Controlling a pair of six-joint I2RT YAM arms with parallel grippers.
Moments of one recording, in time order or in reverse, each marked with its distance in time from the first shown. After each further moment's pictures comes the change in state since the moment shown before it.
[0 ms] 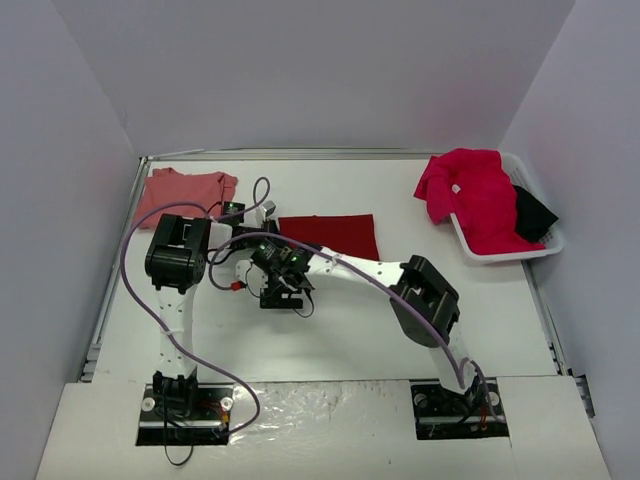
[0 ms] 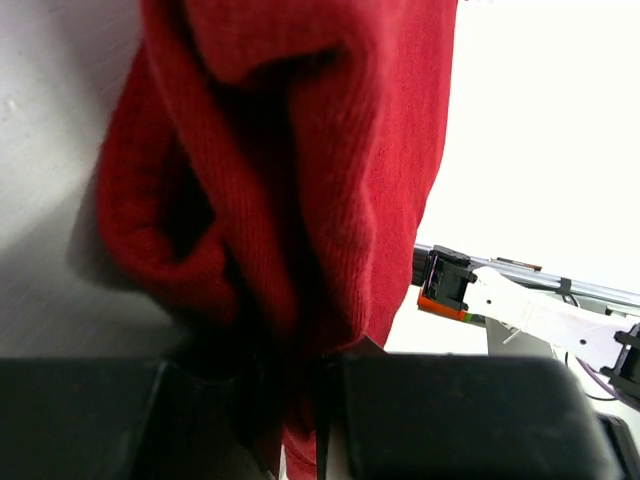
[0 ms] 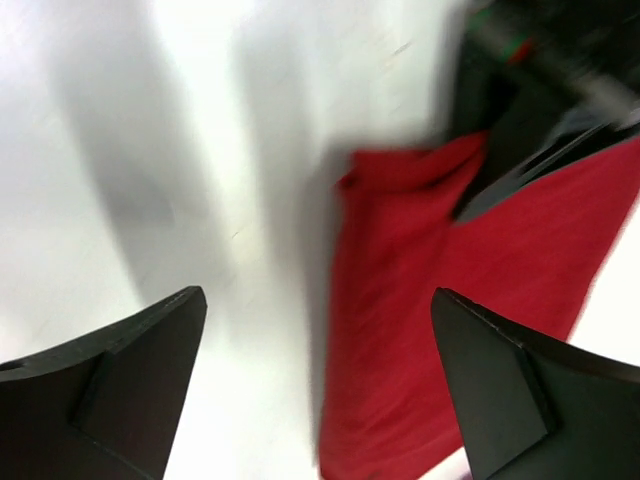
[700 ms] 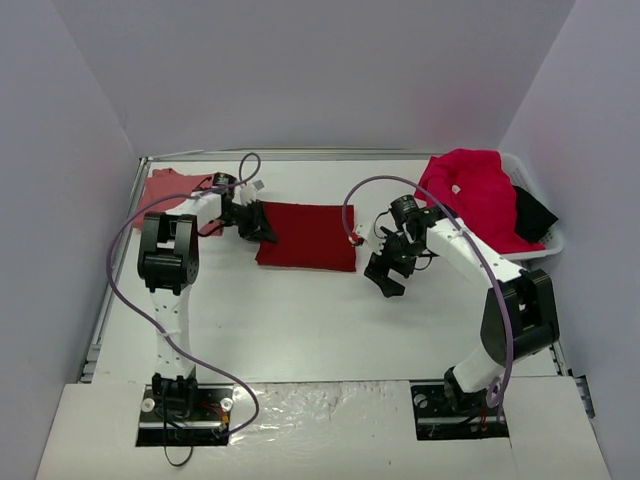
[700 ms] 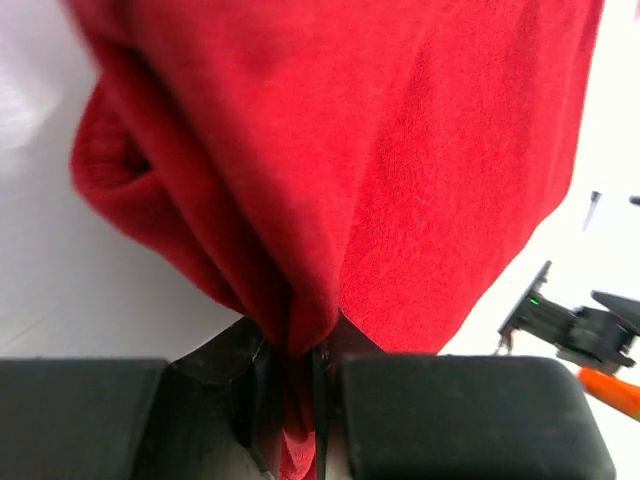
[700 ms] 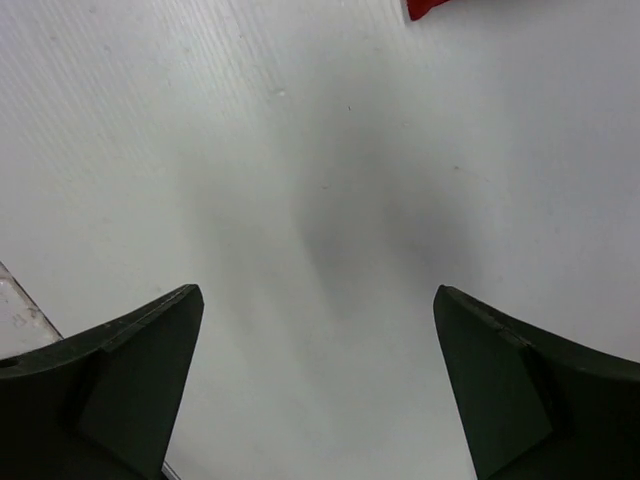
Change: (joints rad) left arm 0.050 -0.028 0.330 -0.618 -0.369 0.402; right arm -0.679 -0.504 -0.444 -0.316 -0.538 -0.199
